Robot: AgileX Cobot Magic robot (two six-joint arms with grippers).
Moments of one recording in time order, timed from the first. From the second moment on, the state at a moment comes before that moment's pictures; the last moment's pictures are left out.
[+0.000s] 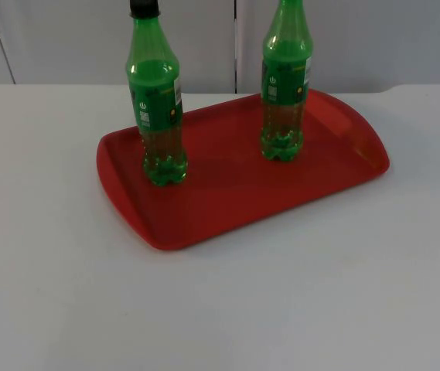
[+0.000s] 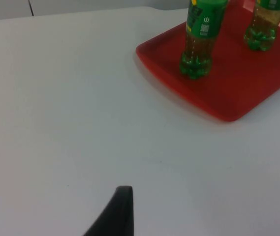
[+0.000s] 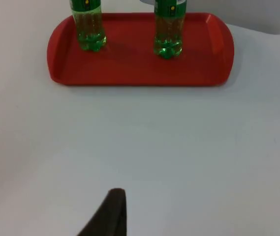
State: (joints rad) right arm 0.52 0.00 -0.52 -0.05 1.08 0.01; left arm -0.36 0.00 -0.50 0.09 1.09 -0.15
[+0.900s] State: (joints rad) right arm 0.52 0.00 -0.52 -0.05 1.08 0.01; left arm -0.36 0.00 -0.50 0.08 1.09 -0.14
